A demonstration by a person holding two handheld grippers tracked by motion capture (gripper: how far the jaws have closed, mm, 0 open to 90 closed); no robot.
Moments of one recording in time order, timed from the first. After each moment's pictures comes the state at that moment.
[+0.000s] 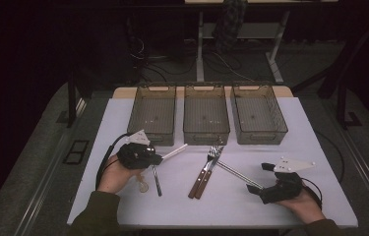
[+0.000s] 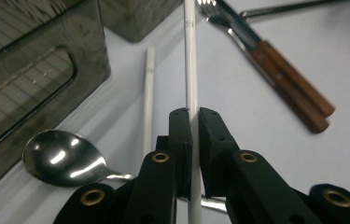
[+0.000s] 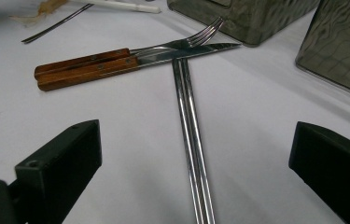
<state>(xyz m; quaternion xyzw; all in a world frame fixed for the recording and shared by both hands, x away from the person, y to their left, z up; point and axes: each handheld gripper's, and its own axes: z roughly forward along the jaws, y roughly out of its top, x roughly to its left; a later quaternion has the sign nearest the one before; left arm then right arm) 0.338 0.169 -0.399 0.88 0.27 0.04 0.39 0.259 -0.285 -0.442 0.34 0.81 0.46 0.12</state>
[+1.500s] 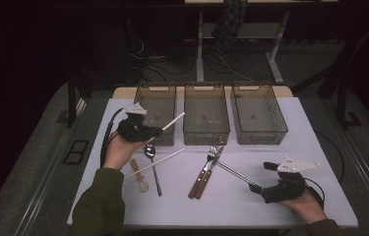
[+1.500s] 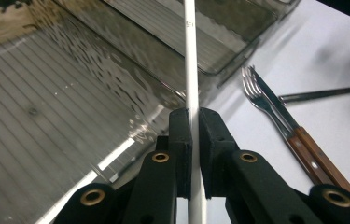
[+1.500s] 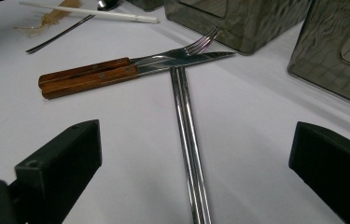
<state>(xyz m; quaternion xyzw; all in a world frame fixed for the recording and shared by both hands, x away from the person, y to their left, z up) 0.392 0.167 -0.362 0.84 0.33 0.07 0.42 0.257 -0.289 -0.438 0.34 0.80 0.47 0.12</state>
